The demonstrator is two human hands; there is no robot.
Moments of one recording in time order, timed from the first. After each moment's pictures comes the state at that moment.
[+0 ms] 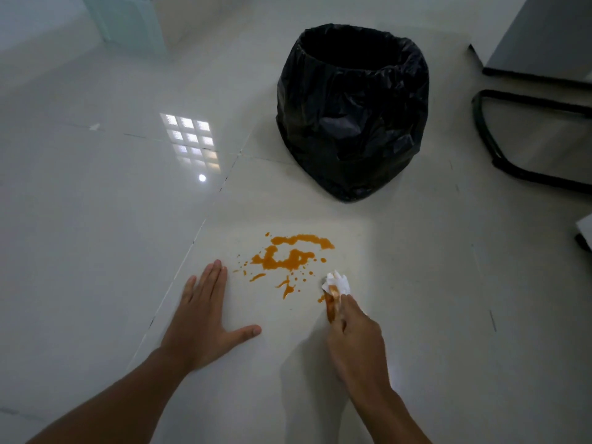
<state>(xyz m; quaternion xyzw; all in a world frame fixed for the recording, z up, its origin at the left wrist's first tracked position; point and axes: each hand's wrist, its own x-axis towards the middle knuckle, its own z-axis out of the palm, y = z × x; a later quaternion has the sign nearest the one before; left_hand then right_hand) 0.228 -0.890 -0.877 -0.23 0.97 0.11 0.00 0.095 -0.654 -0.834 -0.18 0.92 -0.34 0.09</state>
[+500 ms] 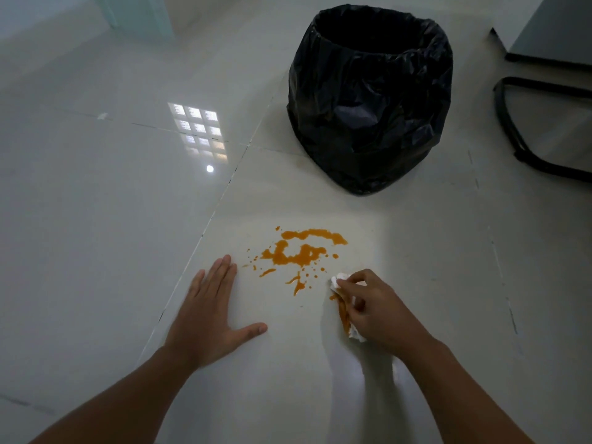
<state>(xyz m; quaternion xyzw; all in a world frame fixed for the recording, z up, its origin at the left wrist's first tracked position) 0.234 -0.894 -0.874 -0.21 0.97 0.13 -0.02 0.024 -0.651 -0.828 -0.42 0.86 -0.23 0.16</state>
